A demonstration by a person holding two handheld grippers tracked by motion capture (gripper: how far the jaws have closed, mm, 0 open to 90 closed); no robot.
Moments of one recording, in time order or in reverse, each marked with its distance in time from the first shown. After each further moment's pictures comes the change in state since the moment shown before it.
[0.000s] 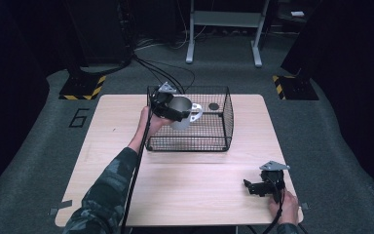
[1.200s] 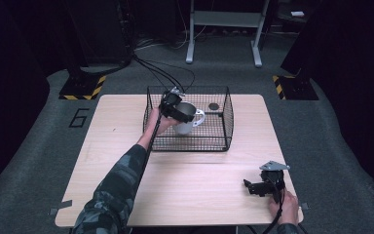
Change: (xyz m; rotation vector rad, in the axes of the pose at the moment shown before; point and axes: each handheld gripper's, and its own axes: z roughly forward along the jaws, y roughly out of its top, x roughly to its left) left arm 0.015 -0.012 0.059 0.139 -0.011 -0.036; right arm 0.001 0.000 0.000 -0.002 -0.004 0.010
